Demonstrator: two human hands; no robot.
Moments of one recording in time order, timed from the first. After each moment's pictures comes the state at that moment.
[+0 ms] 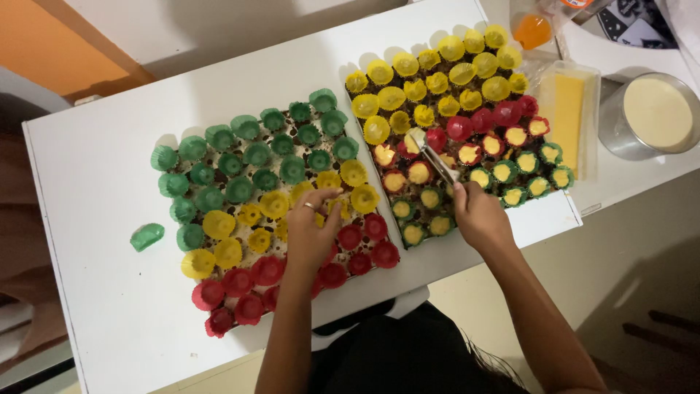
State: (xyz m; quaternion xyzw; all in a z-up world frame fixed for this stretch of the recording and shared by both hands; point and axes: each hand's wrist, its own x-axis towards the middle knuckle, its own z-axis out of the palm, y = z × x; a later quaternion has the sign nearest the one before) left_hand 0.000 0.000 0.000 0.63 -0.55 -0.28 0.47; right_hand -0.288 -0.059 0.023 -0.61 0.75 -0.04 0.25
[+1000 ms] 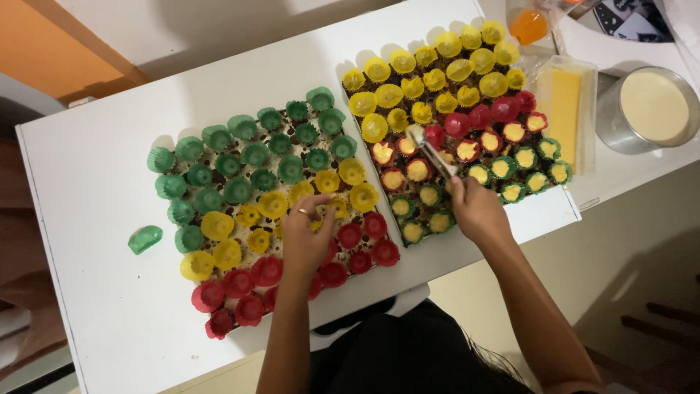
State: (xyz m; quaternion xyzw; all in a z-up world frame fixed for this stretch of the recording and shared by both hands) left_hand 0.007 0.011 -0.008 0.64 -0.57 -0.27 0.45; right_hand -0.283 -0.065 0.018 -0.59 0.76 -0.04 0.26
